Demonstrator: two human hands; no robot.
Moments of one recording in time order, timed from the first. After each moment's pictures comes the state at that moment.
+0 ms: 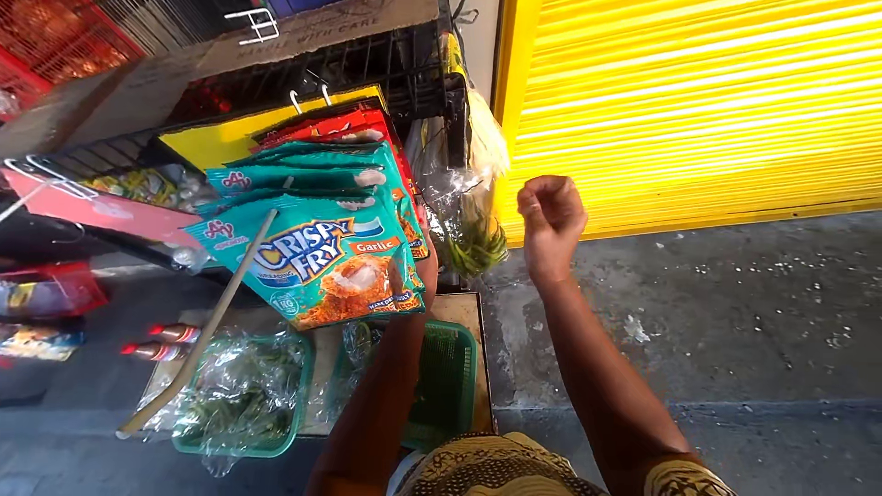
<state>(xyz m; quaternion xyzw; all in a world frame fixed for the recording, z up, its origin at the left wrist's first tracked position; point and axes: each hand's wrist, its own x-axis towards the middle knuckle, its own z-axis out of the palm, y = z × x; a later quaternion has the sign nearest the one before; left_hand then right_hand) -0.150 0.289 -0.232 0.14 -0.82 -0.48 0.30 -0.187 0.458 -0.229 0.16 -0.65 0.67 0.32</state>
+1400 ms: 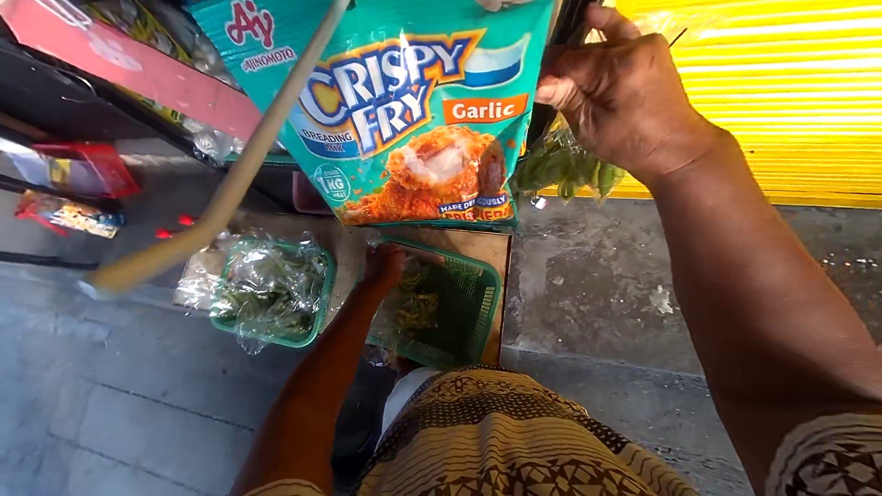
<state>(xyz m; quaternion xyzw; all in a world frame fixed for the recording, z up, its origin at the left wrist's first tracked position) -0.055 0.101 -0.395 0.02 -0.98 -0.11 -0.18 -0.218 0.433 -0.158 0.49 -0.80 0.29 0.21</state>
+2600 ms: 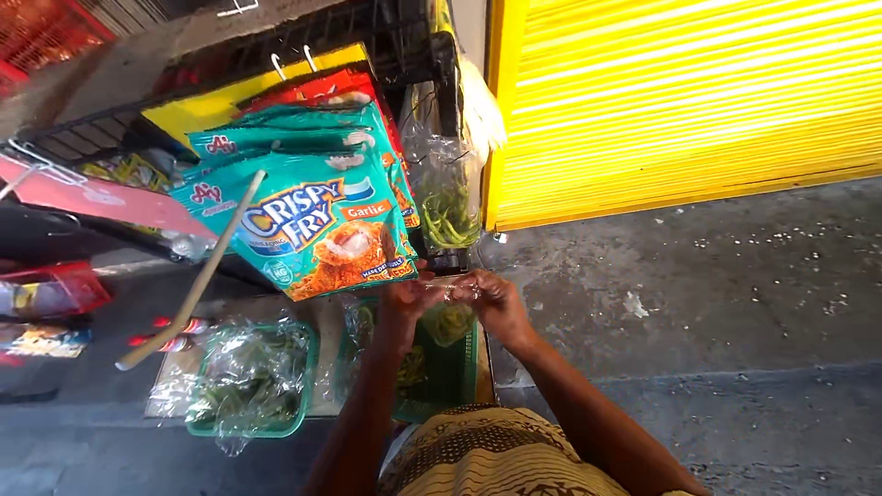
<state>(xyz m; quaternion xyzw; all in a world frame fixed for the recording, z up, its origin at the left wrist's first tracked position) -0.048 0.234 -0.251 -0.03 -0.70 -0.72 0.01 -0.066 0.413 -0.296 0.20 -0.61 0.76 0.02</state>
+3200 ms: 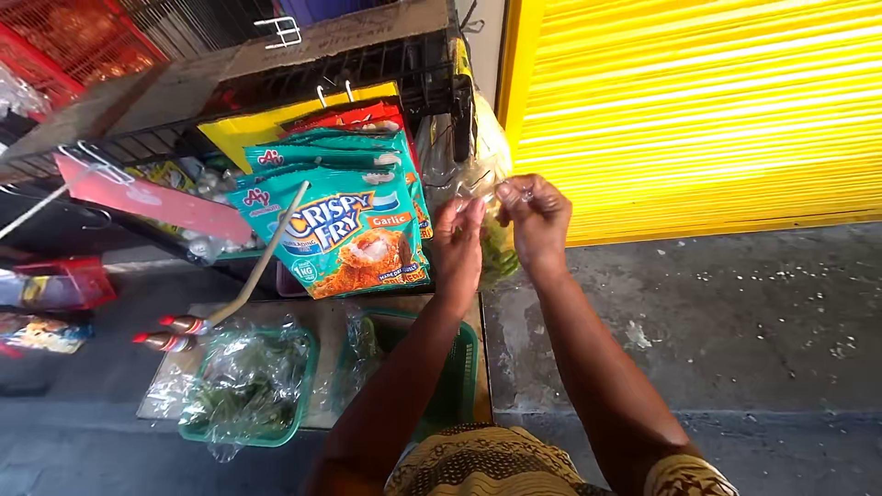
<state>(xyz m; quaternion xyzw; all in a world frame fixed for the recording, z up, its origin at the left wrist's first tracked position) -0.121 0.332 -0.190 -0.02 -0.64 -0.74 0.20 -0.168 0.440 -0.201 0.19 -0.60 0.73 0.25</state>
